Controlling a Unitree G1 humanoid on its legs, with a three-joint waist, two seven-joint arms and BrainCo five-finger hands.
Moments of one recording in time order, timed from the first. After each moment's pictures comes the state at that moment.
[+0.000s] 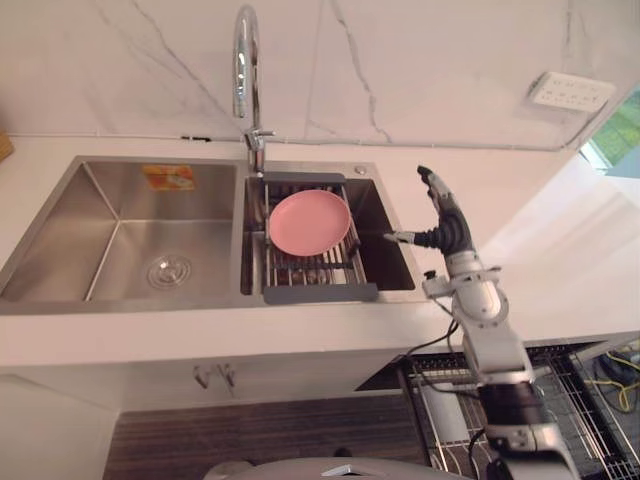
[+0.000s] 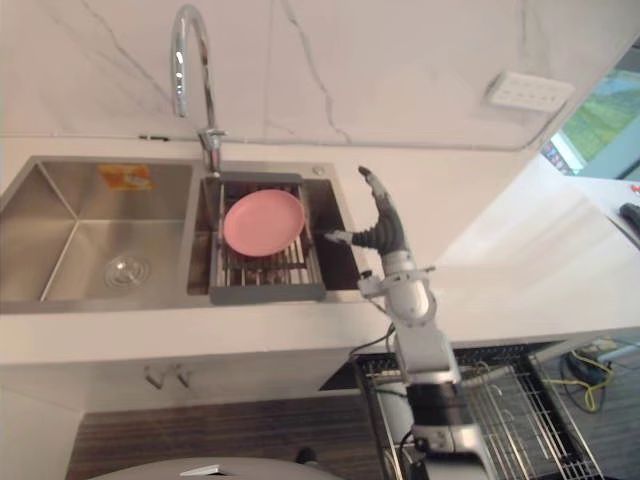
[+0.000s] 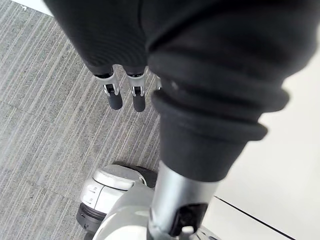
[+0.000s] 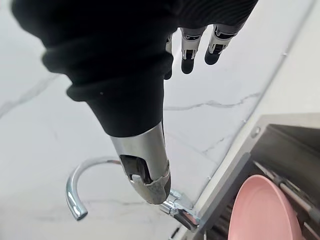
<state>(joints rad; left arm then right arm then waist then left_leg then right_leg) 0.31 0.13 0.19 1.00 -0.29 0.19 0.06 -0.27 -0.38 -0.01 -0.05 -0.22 -0.08 0.00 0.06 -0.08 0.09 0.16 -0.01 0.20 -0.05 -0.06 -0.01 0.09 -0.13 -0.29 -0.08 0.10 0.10</state>
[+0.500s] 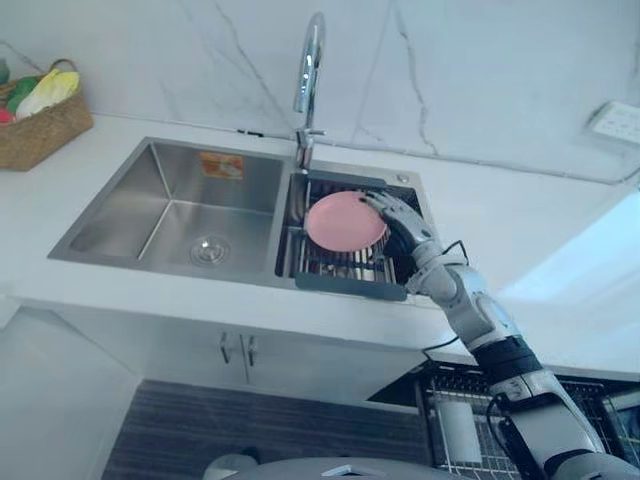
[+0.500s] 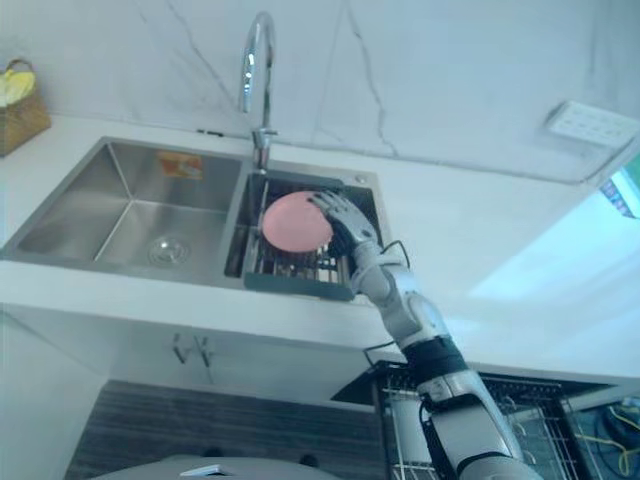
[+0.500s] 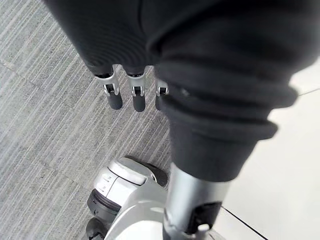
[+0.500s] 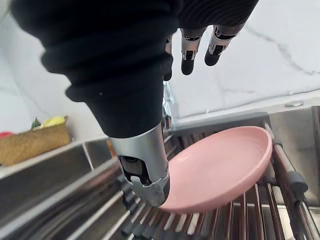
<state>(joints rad) 0.30 0.14 0.18 0.95 -0.29 0.24 0.03 -0.45 -0.48 0.24 0.31 -0.74 -0.18 0.00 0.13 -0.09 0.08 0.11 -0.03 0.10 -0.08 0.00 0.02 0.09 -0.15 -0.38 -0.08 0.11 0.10</state>
